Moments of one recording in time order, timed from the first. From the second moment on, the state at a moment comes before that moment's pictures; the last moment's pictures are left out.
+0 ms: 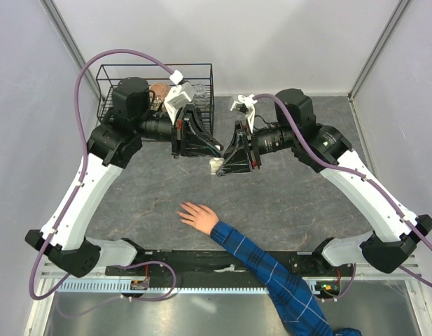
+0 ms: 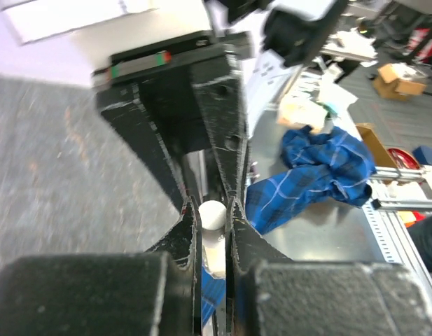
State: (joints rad) left arm -0.55 1.31 1.68 -0.61 1.17 -0.03; right arm 0.70 1.36 1.64 -0.63 -0.95 0.18
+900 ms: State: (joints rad) left arm -0.53 1.15 1.65 -0.67 0.77 -0.10; right arm 0.65 1.33 1.70 -0.64 -0.67 -0.05
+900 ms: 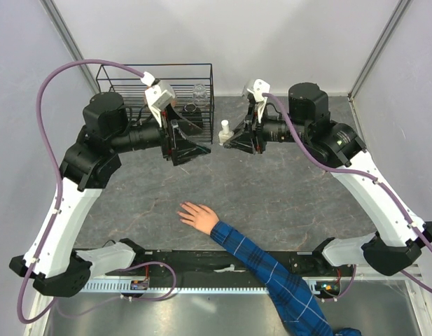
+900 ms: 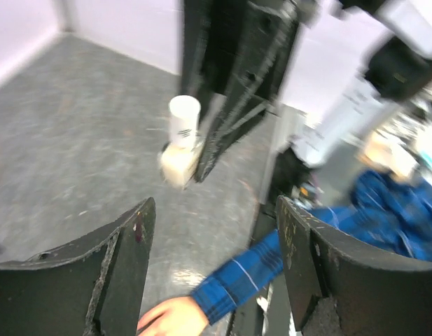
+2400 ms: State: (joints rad) left arm -0.75 1.41 1.83 -0.49 0.18 -0.17; right arm 0.67 1.34 1.72 -0.61 -0.23 -0.05
